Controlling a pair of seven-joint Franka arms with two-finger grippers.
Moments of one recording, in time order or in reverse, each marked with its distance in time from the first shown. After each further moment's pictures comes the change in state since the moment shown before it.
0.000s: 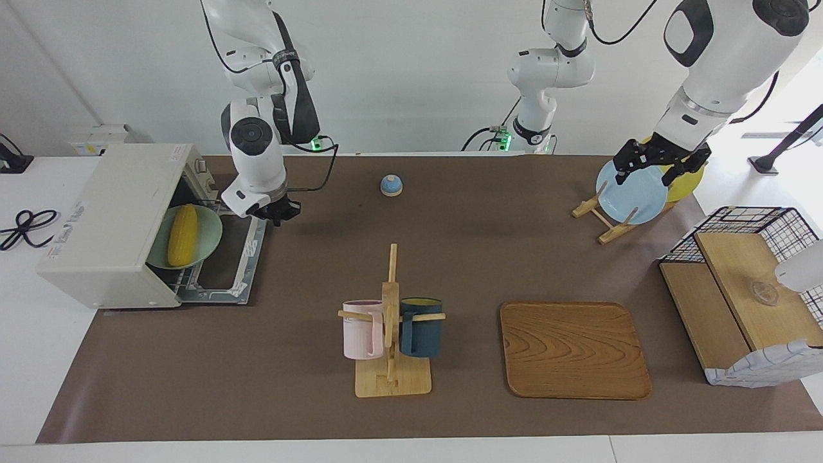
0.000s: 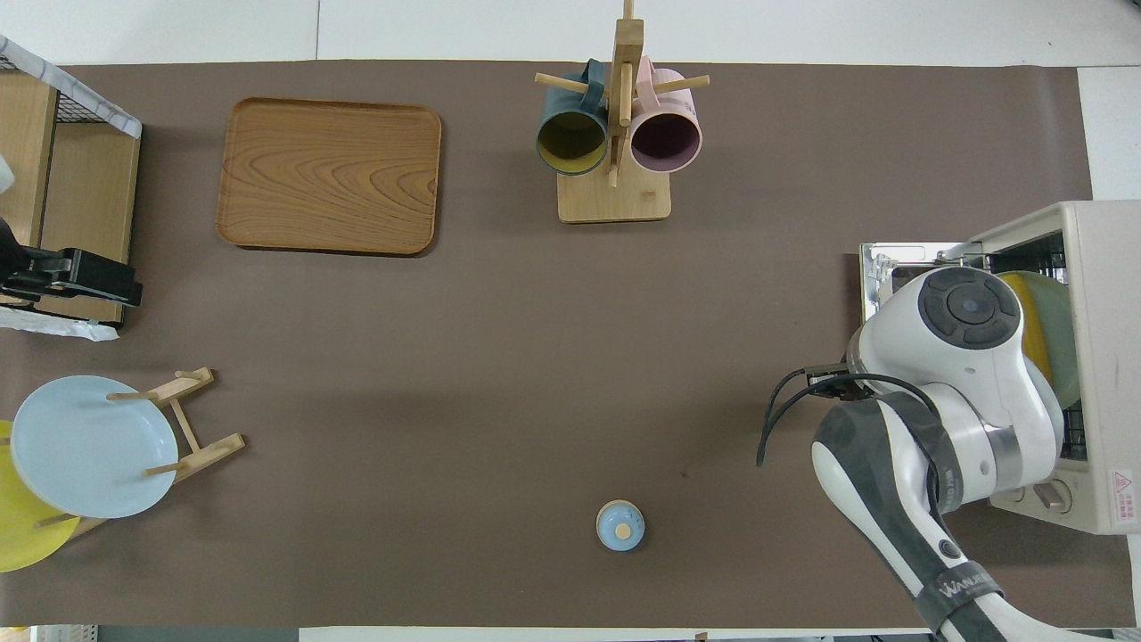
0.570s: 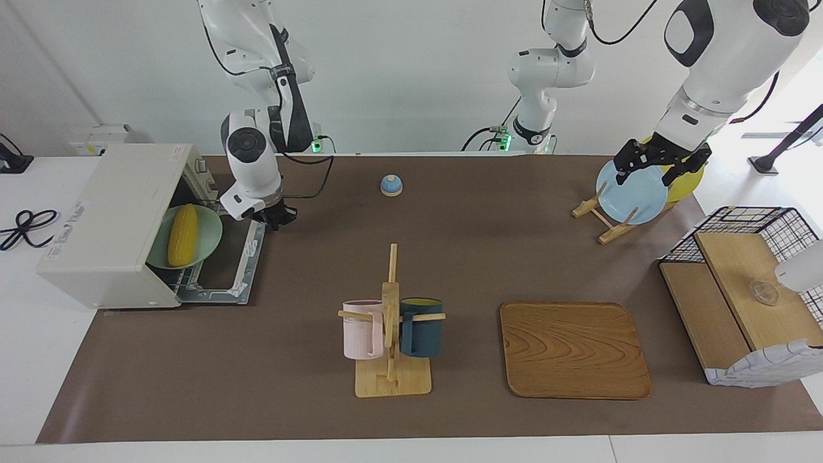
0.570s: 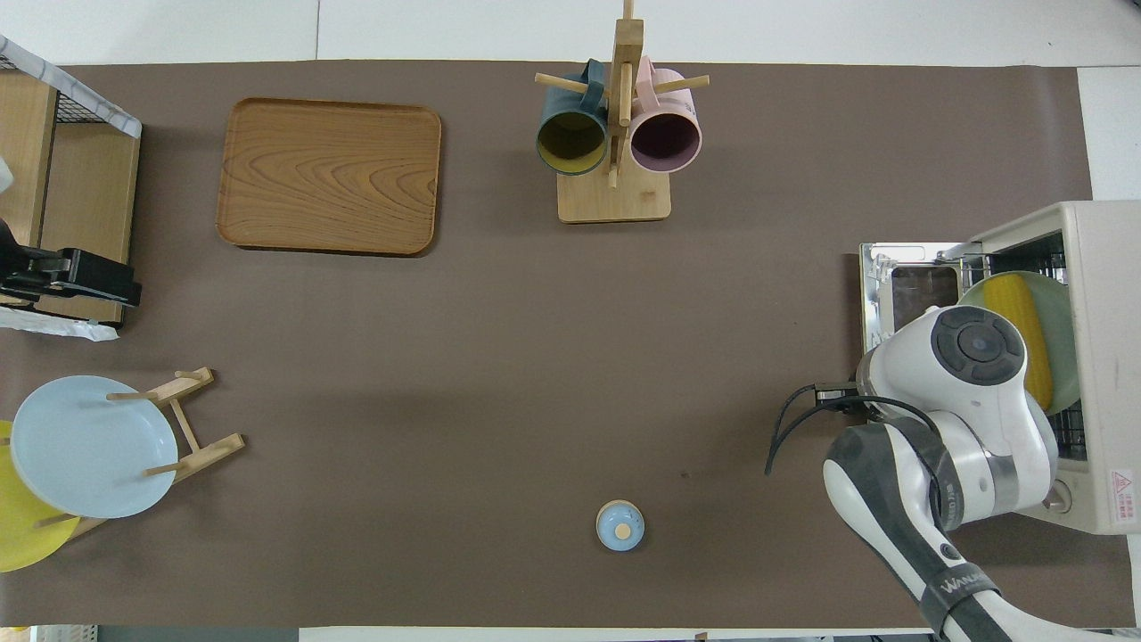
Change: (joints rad) left arm 0.001 0.000 0.000 0.000 0.000 0.000 0.000; right arm -0.058 -0.008 -0.003 -0.120 0.001 0.141 0.014
